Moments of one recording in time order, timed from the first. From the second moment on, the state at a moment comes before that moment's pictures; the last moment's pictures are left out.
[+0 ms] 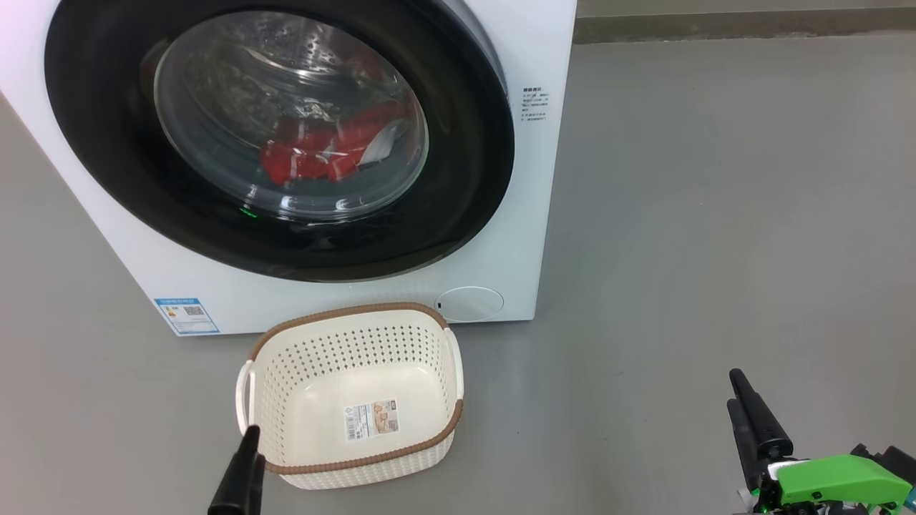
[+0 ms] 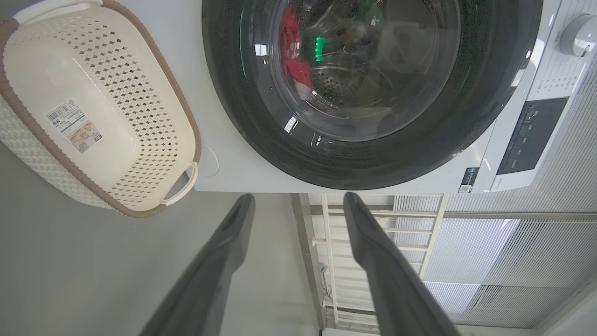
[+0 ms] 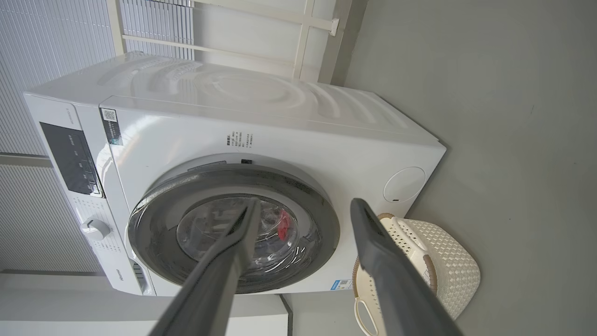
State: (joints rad) left arm -0.02 0.02 0.02 0.35 -1.55 -0.12 0.05; right arm -0.01 -0.01 -0.08 0.34 1.54 0.13 0.05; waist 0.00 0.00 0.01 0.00
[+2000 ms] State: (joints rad) left arm -0.11 0.02 -0.02 0.26 -0.68 -0.12 -0.12; right arm -0.09 -0.03 0.01 0.26 0.75 0.13 -0.12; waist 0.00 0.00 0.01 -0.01
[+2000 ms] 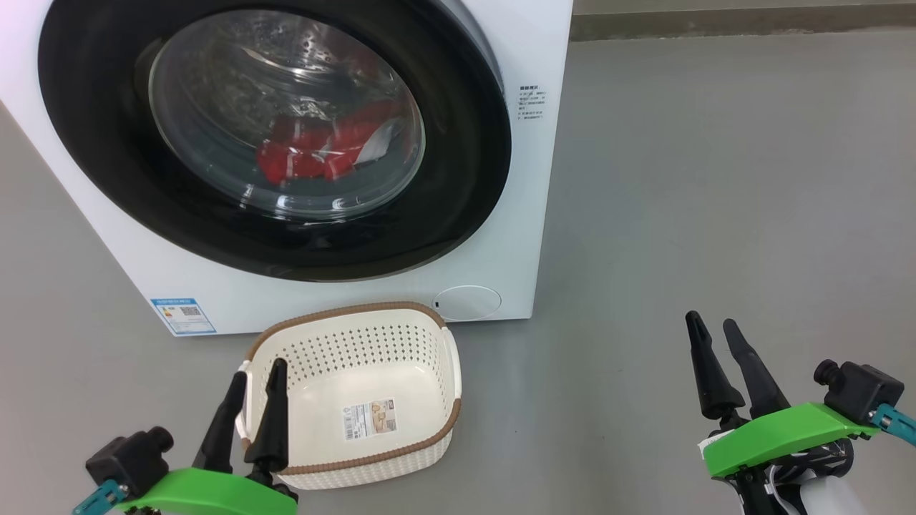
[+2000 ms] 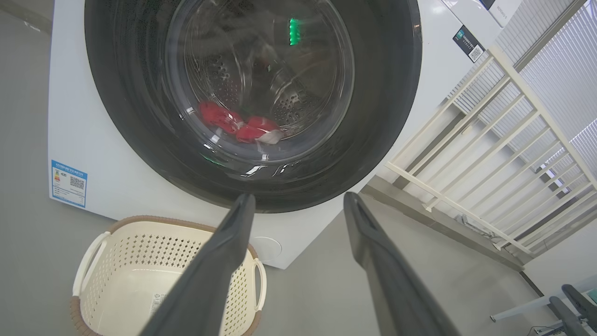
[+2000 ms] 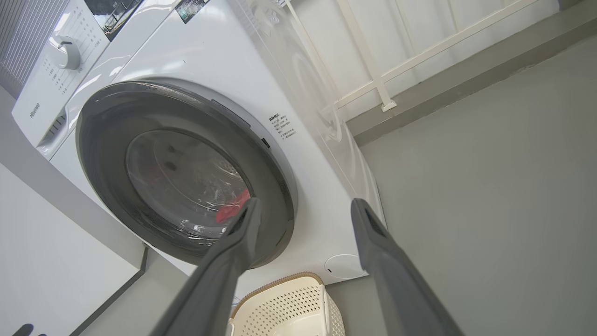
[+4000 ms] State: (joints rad) left arm -0.19 0.03 -0.04 0.29 -0.21 -0.11 -0.25; right arm -0.15 -0.05 0.04 0.24 0.23 0.13 -0.26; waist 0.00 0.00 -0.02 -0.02
